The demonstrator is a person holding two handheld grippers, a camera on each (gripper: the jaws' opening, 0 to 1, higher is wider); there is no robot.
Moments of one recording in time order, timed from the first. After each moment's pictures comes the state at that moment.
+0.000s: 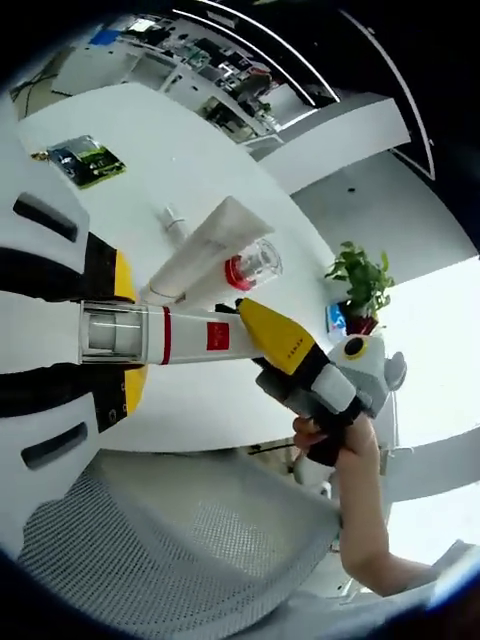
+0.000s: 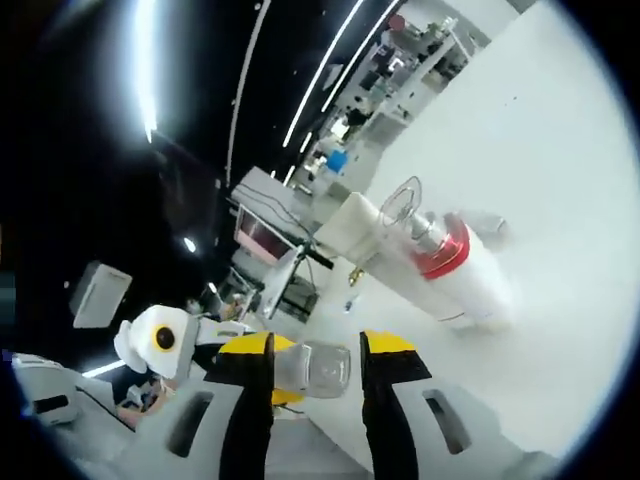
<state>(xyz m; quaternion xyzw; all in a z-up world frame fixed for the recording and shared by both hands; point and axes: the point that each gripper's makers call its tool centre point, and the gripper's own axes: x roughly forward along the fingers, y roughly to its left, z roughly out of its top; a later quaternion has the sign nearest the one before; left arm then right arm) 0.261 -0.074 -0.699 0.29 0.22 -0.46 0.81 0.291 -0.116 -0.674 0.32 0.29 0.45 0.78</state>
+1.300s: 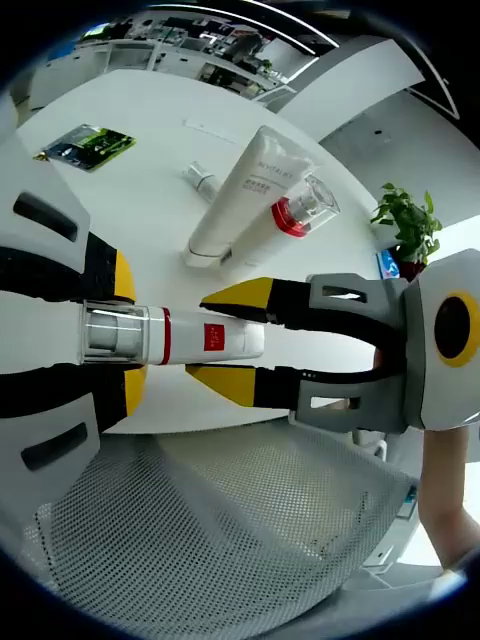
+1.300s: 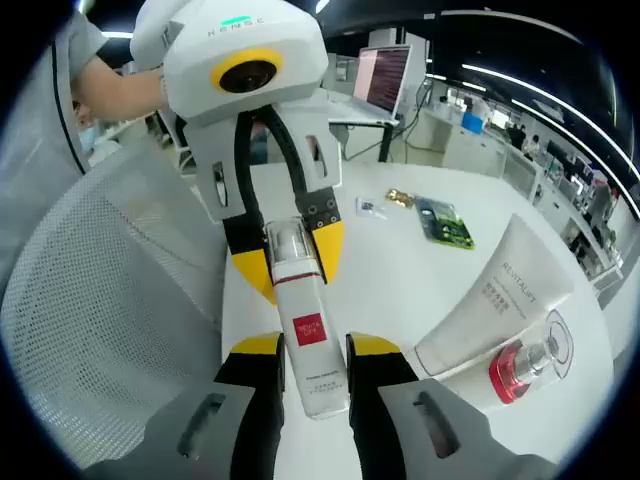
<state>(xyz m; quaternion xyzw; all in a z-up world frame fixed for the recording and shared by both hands) 0.244 -0.068 -0.733 0.36 0.31 -0.51 0.71 0.246 -0.084 -0.738 -0.31 0.24 0.62 0.68</state>
